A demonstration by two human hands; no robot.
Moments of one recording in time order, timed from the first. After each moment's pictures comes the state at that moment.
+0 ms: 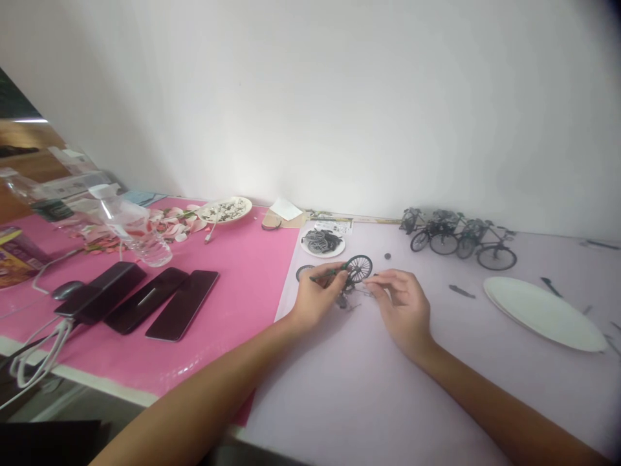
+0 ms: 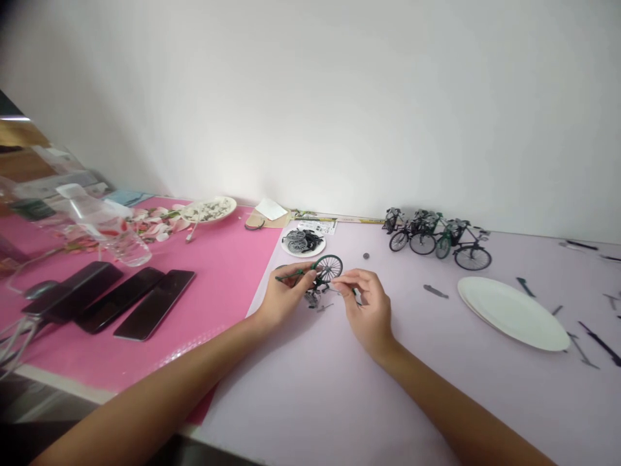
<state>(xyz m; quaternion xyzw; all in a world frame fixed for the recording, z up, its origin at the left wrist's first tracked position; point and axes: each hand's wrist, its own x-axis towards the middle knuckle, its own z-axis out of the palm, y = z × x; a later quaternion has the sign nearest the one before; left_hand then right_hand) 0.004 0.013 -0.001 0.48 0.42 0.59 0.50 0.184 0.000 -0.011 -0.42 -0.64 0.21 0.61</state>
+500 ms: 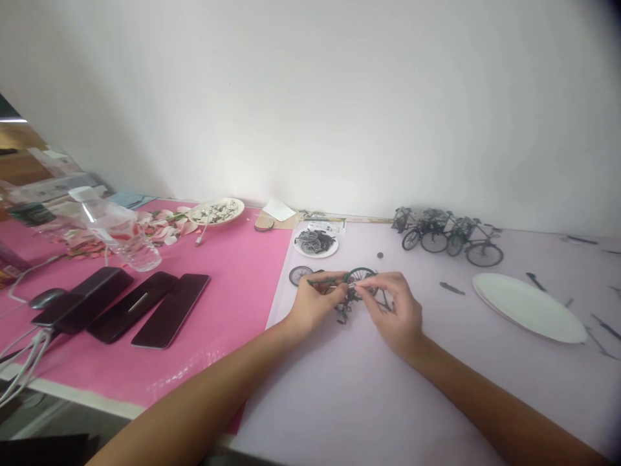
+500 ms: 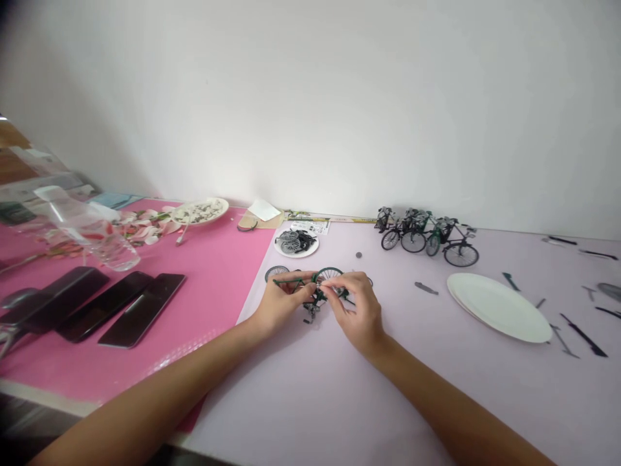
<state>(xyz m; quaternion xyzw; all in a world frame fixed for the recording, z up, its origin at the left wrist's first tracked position) 0.006 0.004 0.002 0.47 0.41 0.52 0.58 0.189 0.000 -0.005 -0.35 -0.75 -0.01 0.56</state>
